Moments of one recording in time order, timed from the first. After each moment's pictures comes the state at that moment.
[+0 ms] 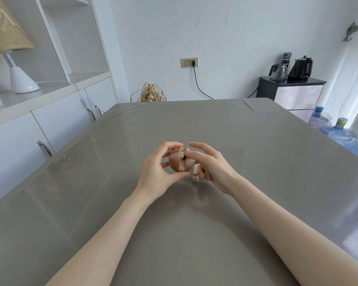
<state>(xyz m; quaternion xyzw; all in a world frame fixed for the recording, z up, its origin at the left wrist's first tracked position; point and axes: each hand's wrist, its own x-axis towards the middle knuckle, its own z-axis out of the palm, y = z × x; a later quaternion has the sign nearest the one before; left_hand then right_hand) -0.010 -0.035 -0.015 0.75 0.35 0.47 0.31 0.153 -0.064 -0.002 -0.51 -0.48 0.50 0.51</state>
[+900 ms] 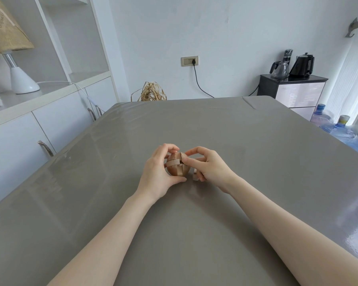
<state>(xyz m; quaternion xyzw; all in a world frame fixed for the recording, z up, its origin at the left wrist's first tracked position) -0.010 -0.022 -0.031 0.77 0.41 0.43 0.24 0.148 -0.055 -0.012 -0.54 -0.55 0.43 0.46</state>
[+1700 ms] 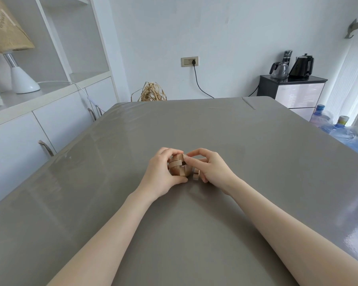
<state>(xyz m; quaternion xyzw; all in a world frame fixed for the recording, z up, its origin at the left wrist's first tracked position) -0.008 -0.021 -0.024 0.79 0.43 0.37 0.25 0.149 -0.062 -0.011 -0.57 -0.55 0.40 0.46</state>
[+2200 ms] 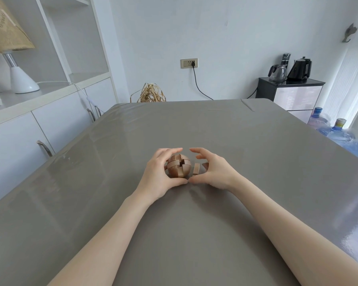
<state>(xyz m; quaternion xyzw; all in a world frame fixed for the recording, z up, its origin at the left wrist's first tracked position) -0.012 -0.022 -0.030 0.79 0.39 0.40 0.26 0.166 -0.060 -0.013 -0.62 -0.65 0.29 0.34</state>
